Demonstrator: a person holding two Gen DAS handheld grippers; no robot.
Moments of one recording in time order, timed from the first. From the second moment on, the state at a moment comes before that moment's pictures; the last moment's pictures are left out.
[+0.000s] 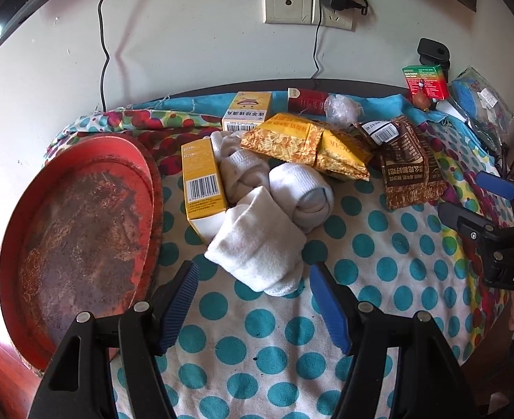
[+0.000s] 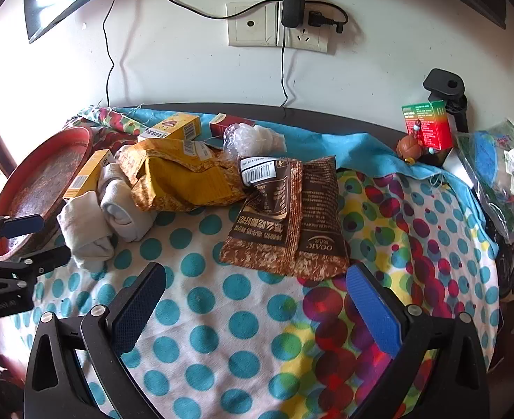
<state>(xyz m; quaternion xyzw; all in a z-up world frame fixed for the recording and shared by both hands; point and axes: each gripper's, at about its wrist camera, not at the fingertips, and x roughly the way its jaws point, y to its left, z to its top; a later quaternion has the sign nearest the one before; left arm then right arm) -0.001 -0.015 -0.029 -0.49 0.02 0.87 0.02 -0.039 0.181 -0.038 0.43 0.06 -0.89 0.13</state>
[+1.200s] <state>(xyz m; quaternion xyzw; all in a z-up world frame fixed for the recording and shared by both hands) -0.014 -0.022 -0.065 -0.51 0.02 0.86 0.03 -0.124 0.212 -0.097 0.43 -0.02 -0.89 0.13</state>
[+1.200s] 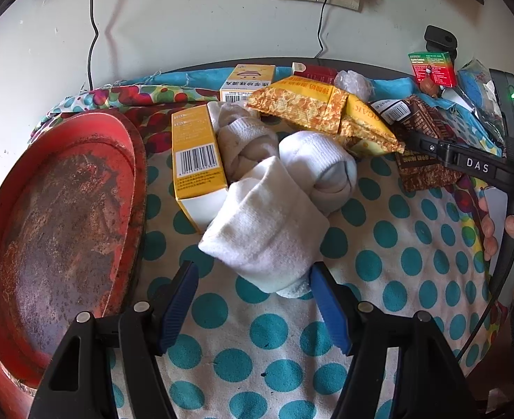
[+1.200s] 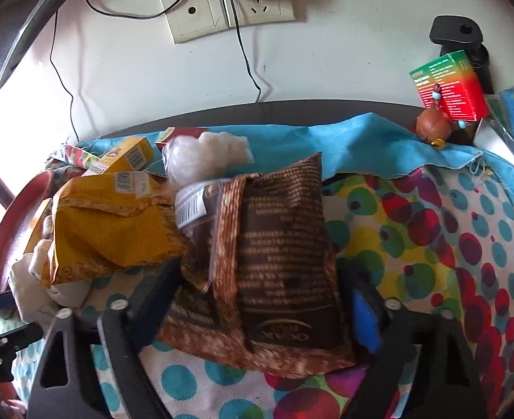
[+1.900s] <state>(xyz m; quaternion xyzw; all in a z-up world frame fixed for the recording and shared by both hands) -0.021 -0.012 -0.077 -0.49 -0.01 0.87 0.02 -0.120 0.210 -0.091 0.41 -0.02 -0.90 0.13</state>
